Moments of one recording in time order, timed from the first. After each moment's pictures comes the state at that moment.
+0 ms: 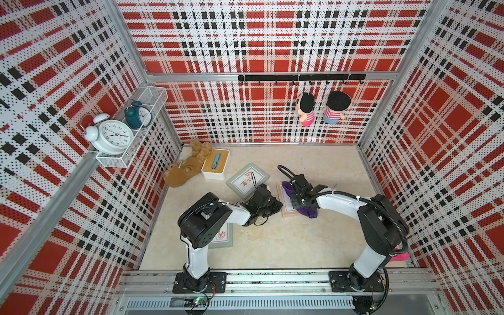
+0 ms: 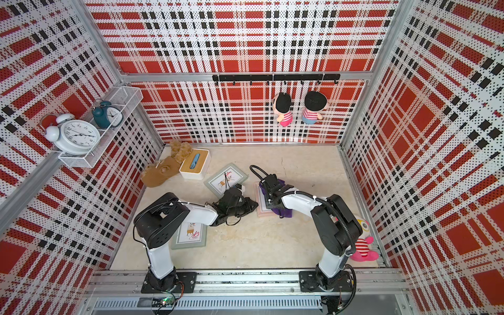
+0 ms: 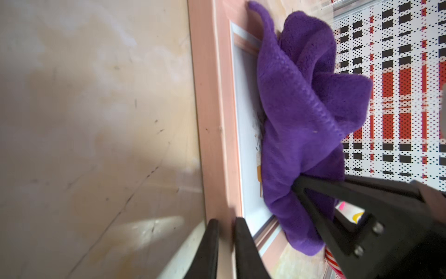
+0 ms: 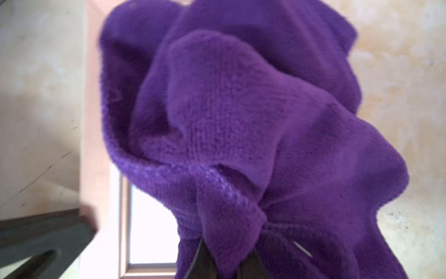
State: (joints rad) left arm -0.73 1.89 0.80 0.44 0.20 -1.04; right arm 0.64 1.74 1.05 -0.45 0.23 0.38
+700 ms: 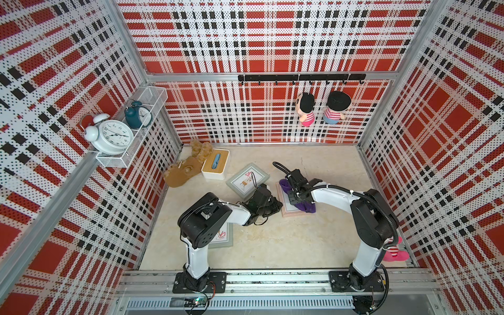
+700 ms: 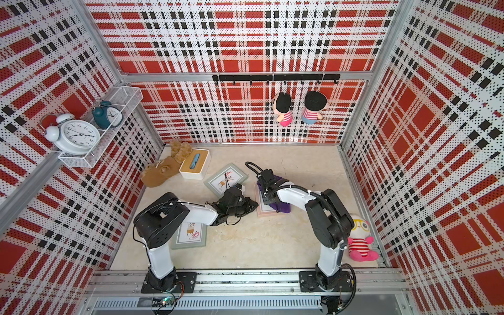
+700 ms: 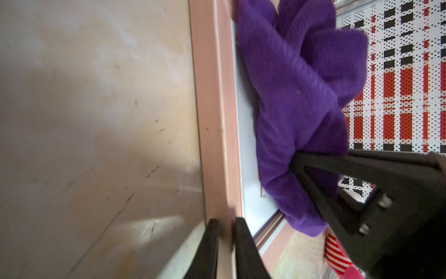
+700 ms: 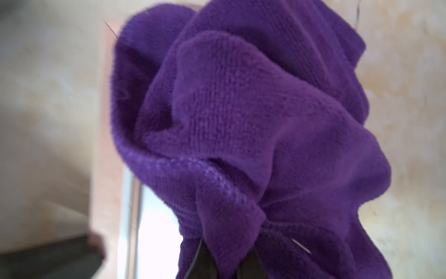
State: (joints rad) left arm -0.73 1.89 0.81 0.43 0.20 -1.05; right arm 0.61 1.84 1.21 -0.51 0.24 0.32
